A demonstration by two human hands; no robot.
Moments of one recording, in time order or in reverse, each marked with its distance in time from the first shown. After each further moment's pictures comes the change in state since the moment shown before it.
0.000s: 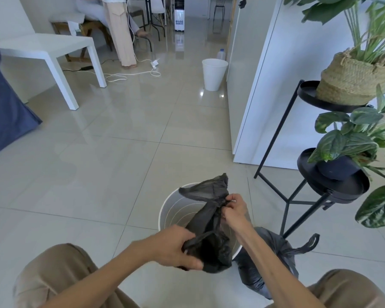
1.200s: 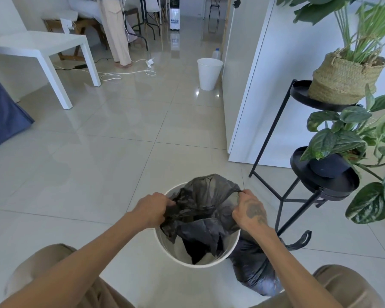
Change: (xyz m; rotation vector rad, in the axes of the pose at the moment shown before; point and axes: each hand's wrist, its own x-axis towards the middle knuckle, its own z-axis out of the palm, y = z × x) left_hand 0.032 -0.040 -0.046 0.528 0.217 -0.376; right_hand -0.004 -0.016 -0.050 -1.038 0.082 -0.279
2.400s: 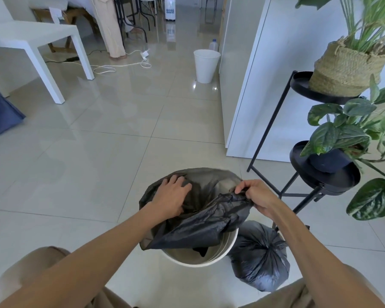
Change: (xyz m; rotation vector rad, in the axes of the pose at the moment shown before) left_hand 0.039 0.043 -0.005 0.203 0.171 0.147; right_hand 0.041 0.025 -0.032 0.923 -0.302 0.242
